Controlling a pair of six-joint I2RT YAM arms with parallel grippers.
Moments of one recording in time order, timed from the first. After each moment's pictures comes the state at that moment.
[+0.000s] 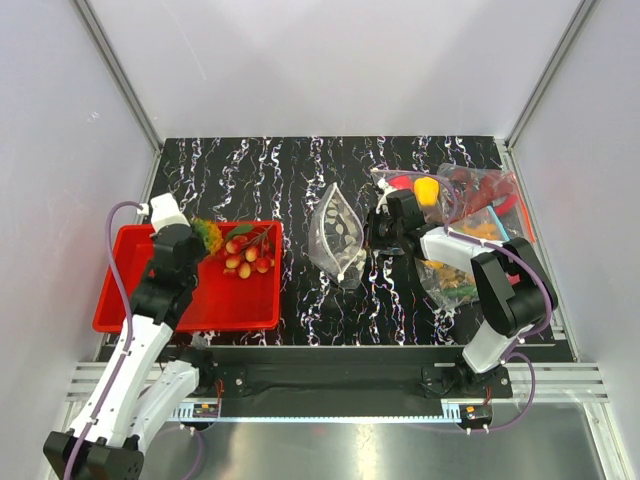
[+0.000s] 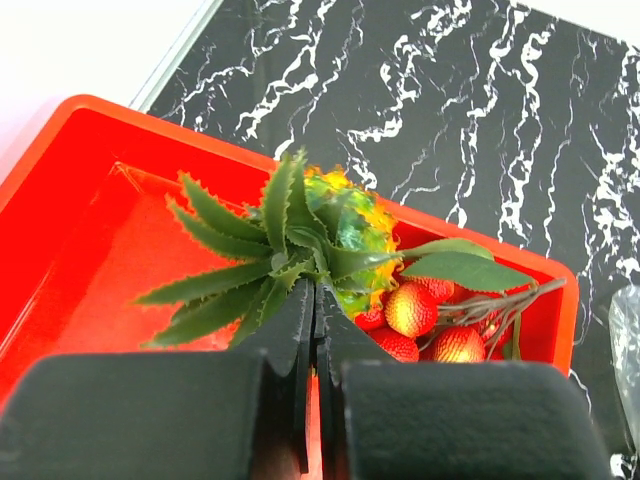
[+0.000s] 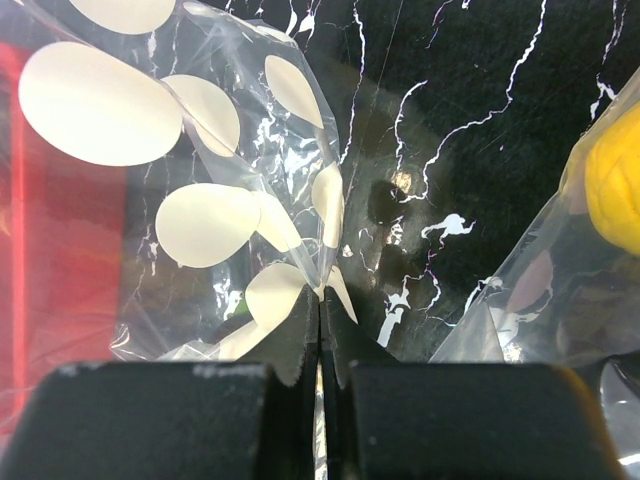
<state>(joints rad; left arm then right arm) -0.23 0.71 0.71 -0.41 -0.51 -0.32 0.44 1.68 0.92 0.05 -0.31 0.48</state>
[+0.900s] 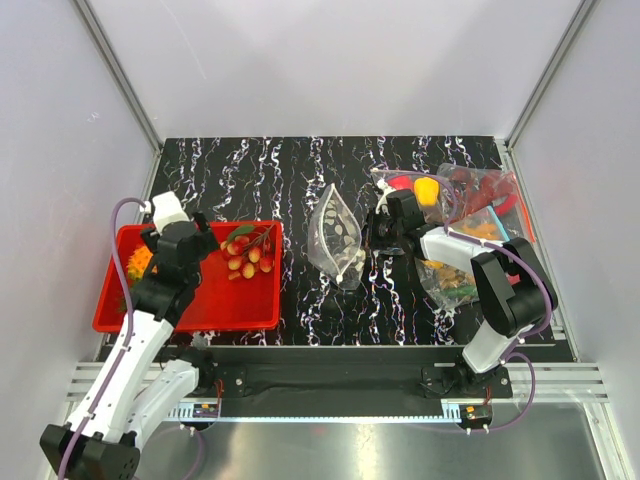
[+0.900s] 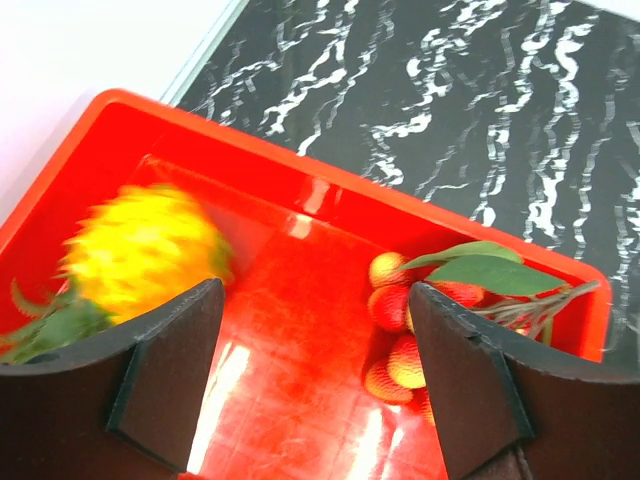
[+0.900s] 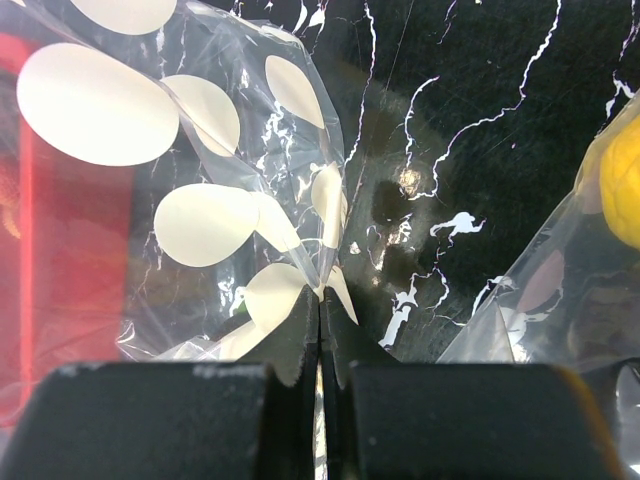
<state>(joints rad) -0.27 0.73 0.73 -0.45 -0.60 -0.33 0.44 1.68 0.92 0.05 -0.33 0.48</state>
